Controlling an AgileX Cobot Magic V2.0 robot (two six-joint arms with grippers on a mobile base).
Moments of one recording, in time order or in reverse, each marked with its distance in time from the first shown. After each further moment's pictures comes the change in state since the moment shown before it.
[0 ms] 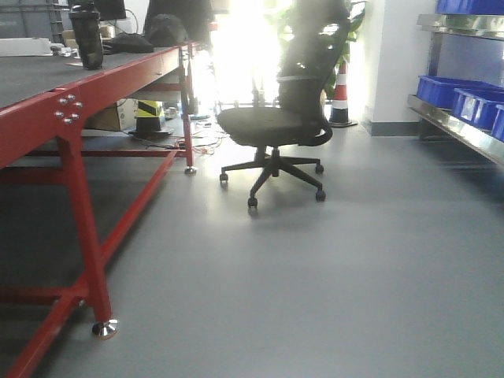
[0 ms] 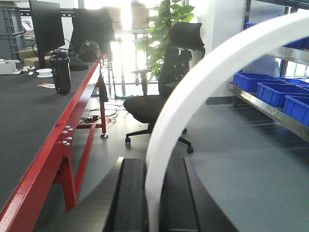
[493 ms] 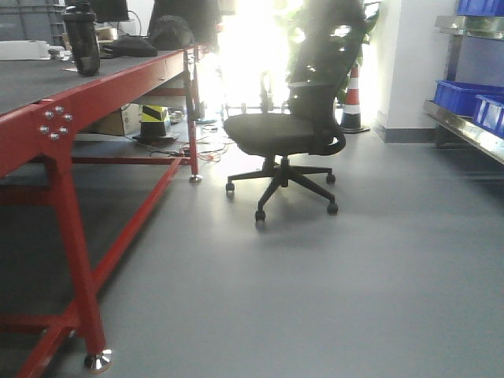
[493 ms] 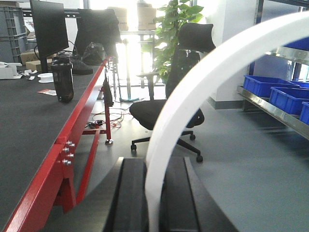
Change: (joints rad) left arm 0.000 0.000 0.000 0.000 0.000 0.000; right arm 0.000 0.000 0.000 0.000 0.000 0.000
